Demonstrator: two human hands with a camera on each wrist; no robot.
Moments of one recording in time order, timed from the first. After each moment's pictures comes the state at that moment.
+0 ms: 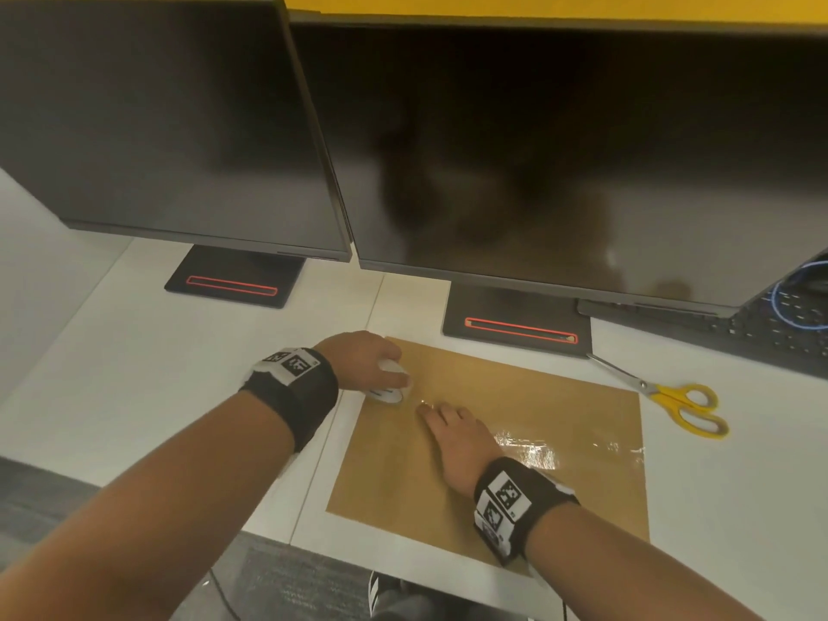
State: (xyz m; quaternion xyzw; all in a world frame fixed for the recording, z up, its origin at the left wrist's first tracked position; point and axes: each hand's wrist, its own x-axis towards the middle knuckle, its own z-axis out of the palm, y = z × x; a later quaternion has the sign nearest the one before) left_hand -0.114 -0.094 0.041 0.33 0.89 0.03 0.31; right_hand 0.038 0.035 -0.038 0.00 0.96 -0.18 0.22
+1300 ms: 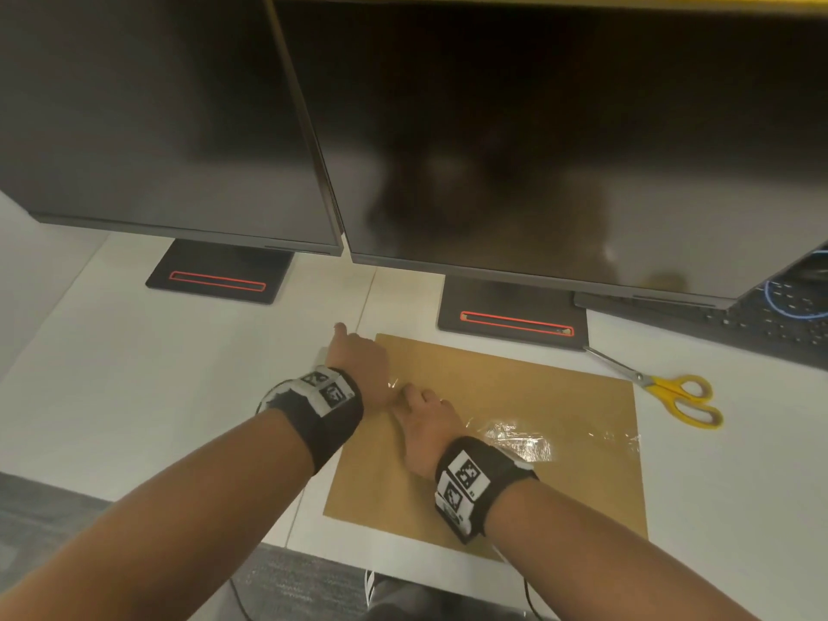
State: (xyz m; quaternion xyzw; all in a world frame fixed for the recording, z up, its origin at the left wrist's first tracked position) left_hand -0.096 -0.074 0.030 0.34 0.88 -0.26 0.20; right_hand 0.007 0.004 -0.031 -0.02 0.96 -0.15 0.24
